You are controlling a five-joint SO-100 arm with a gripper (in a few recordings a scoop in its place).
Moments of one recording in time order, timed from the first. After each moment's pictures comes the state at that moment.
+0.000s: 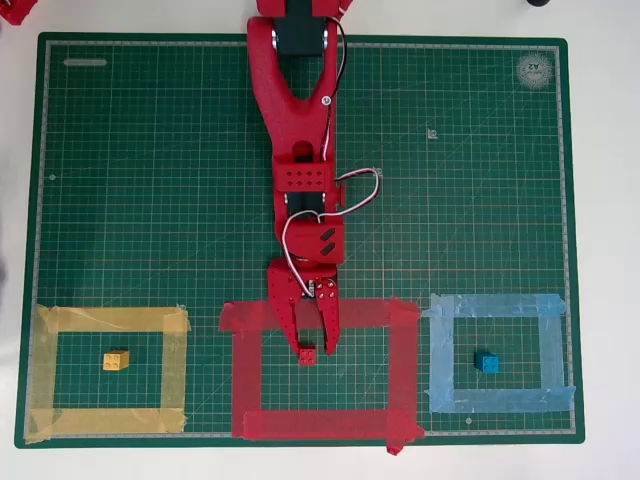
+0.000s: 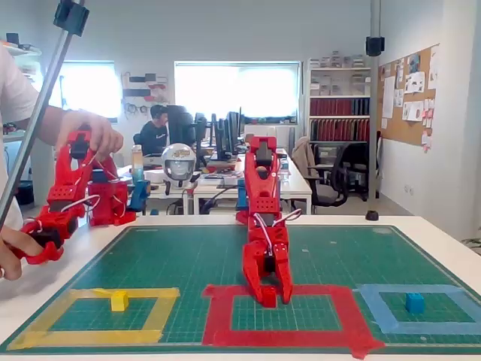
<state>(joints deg) -2.3 38.8 89.6 -28.6 -89.2</state>
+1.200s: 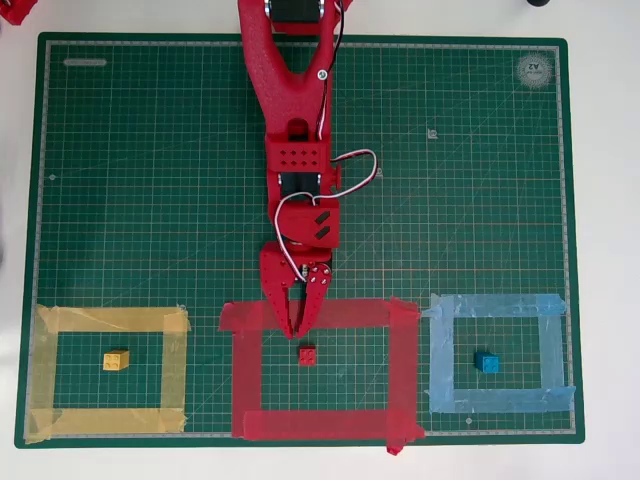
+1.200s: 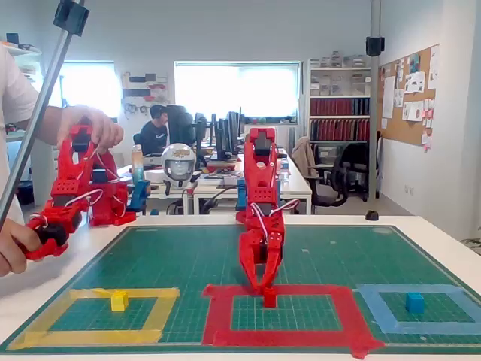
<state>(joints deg) -1.3 48.6 101.2 -28.6 -89.2</state>
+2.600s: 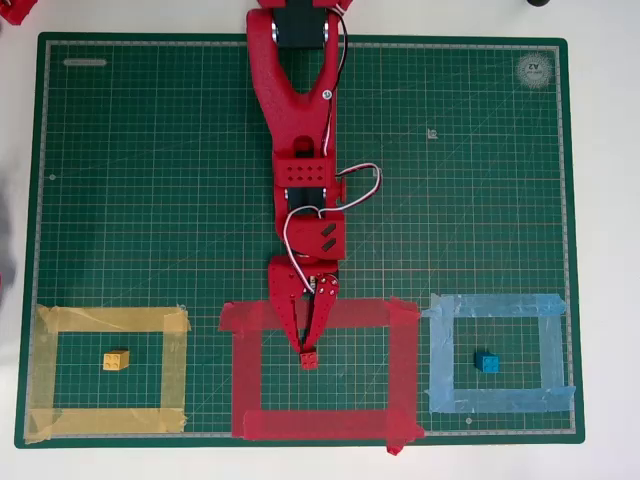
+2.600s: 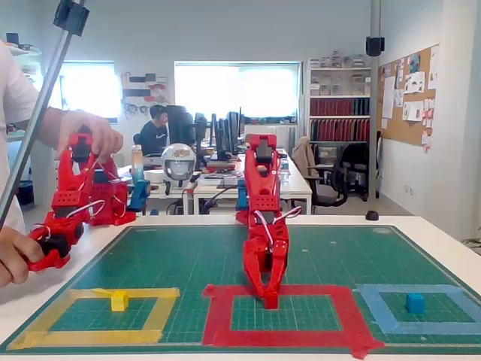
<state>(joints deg) -2.5 40.7 92.0 -30.1 -91.1</state>
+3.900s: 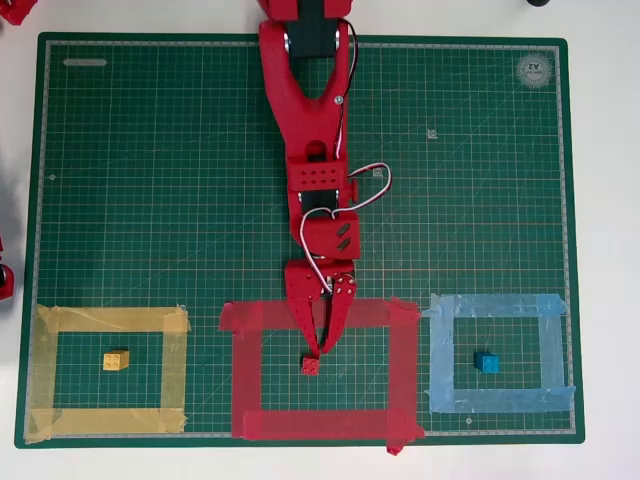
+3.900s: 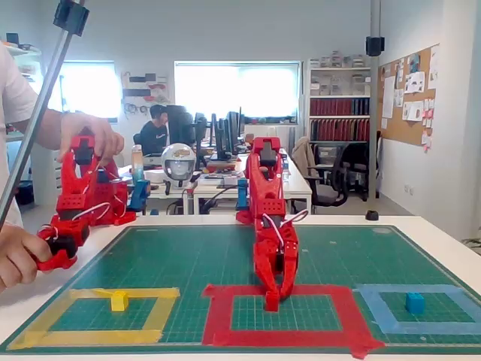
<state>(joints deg) -5.4 37.6 89.7 -34.1 -91.1</state>
